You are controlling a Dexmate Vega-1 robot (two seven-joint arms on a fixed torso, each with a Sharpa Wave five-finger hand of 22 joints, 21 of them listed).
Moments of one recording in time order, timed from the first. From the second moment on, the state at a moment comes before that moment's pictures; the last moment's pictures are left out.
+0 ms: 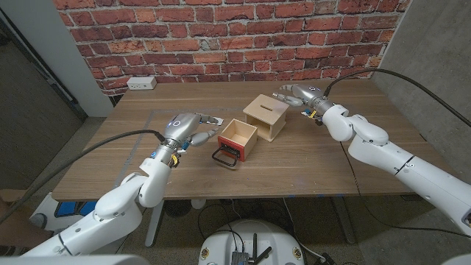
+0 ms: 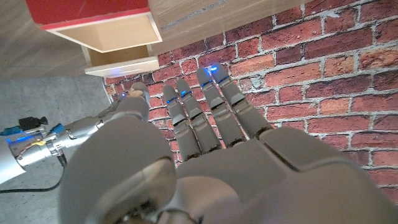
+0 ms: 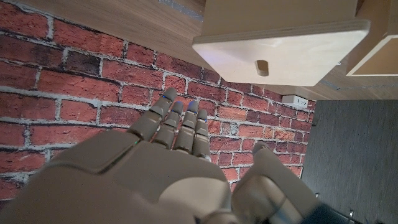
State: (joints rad) left arm 1.37 0.88 0.30 -2.20 0.71 0.31 0.43; left_hand 0.69 0.05 0.36 -0.13 0.20 0.82 -0.13 0.19 0.18 0.82 -0.21 0.20 0.19 0.82 -0.10 0.19 0.17 0.63 -0.06 0.42 0.18; right arm -0.75 -0.84 -0.58 -1.83 -0.52 -0.22 -0.02; right_hand 0.03 0.08 0.33 0.11 0.22 0.24 0.03 0.19 0.18 0.33 -0.01 0.19 0.19 0.20 -0.04 0.21 0.28 0.36 -0.04 0.20 0.17
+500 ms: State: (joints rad) left arm 1.32 0.77 0.32 -2.14 0.58 0.31 0.52; left_hand 0.65 0.06 0.38 -0.16 0.20 0.73 -0.11 0.17 0.18 0.72 -0.21 0.18 0.18 0.73 -0.07 0.17 0.17 0.60 -0.06 0.38 0.18; right arm -0.78 -0.85 -0.53 -1.81 -0.38 -0.19 -0.08; right_hand 0.03 0.08 0.34 0.11 0.22 0.22 0.02 0.18 0.18 0.30 0.00 0.18 0.19 0.18 -0.04 0.21 0.28 0.37 -0.03 0.20 0.17
